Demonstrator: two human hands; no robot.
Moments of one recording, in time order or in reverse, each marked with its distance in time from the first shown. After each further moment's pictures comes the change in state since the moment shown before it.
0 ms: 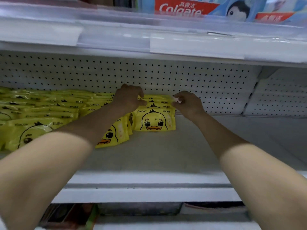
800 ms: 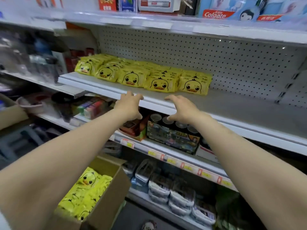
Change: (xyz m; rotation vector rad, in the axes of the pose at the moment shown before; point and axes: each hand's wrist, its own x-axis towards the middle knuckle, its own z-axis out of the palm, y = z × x) left_hand -0.371 0.069 -0.088 0.212 -0.140 -0.537; right_hand -0.286 -0.124 -0.031 -0.322 -0.560 -0.501
